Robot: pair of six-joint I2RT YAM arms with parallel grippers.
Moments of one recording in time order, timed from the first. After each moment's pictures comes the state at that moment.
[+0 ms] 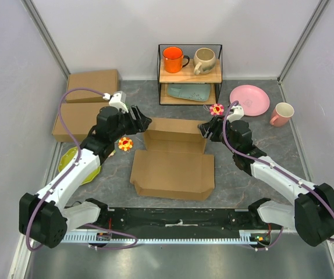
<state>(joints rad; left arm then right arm) -0.40 1.13 0.84 -0.06 0.08 -0.52 0.45 1.17 0.61 0.30 0.00 0.58</state>
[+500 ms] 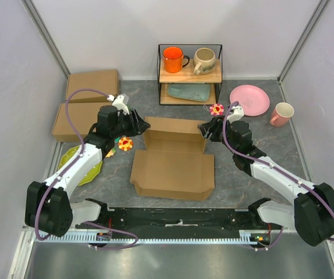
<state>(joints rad) -0.30 1.23 0.83 -0.07 0.29 -0.47 0.45 1.17 0.60 0.32 0.00 0.58</state>
